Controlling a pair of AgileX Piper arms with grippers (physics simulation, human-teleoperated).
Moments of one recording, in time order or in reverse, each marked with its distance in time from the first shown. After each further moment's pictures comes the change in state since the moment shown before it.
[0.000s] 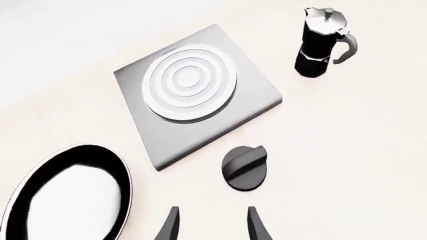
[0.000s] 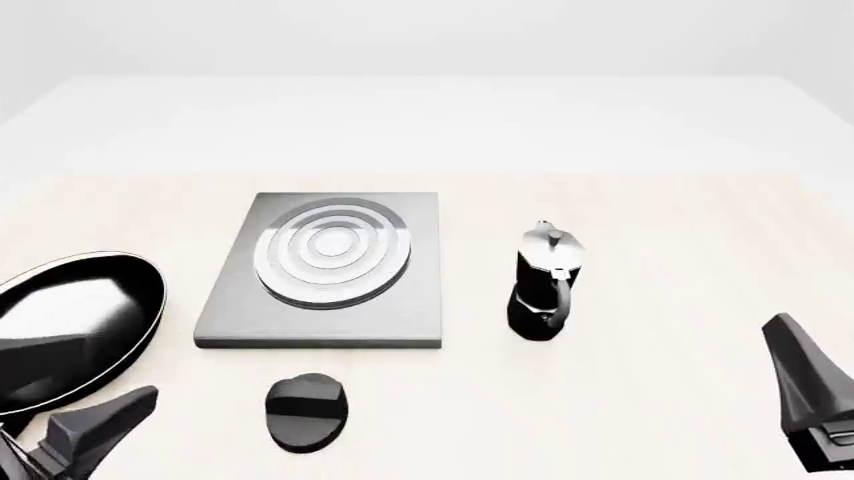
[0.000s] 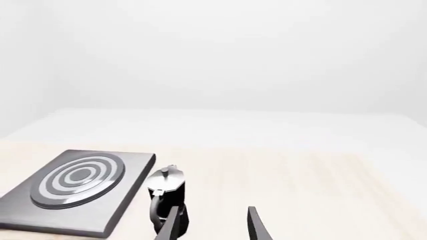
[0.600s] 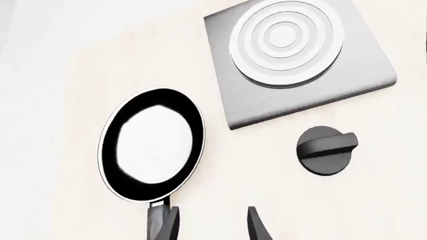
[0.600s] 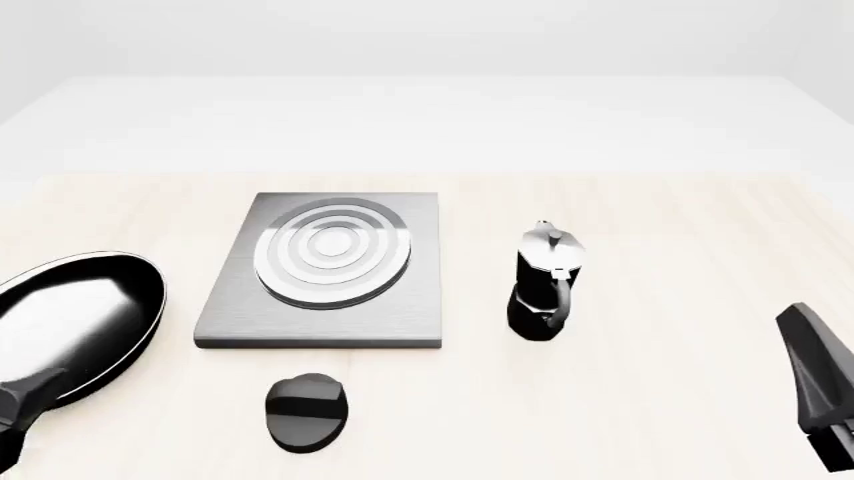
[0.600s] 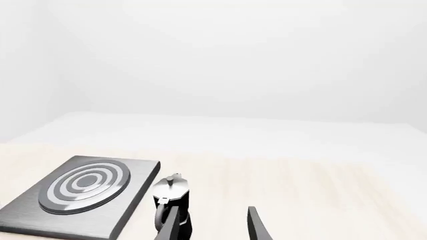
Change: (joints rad) left arm 0.463 0.055 -0.093 0.156 0.212; right arm 0.021 0.000 -0.053 0.025 -0.007
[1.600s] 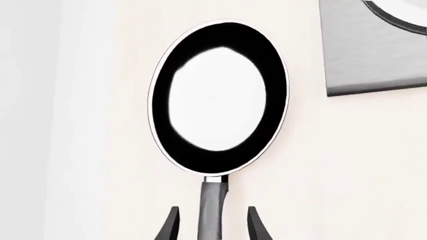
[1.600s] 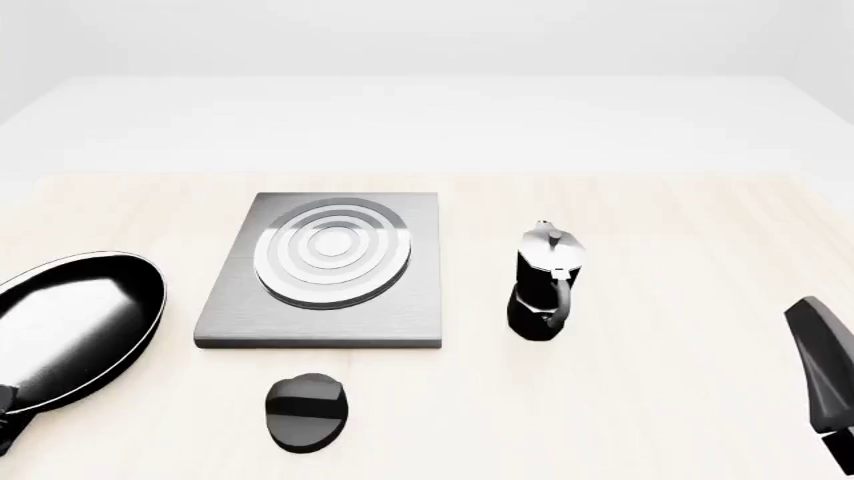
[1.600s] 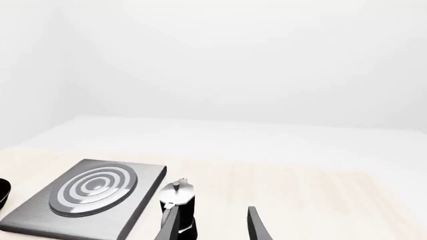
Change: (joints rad) left arm 0.491 0.315 0.165 -0.343 0.348; right arm 0.028 0.000 -0.037 0.020 0.002
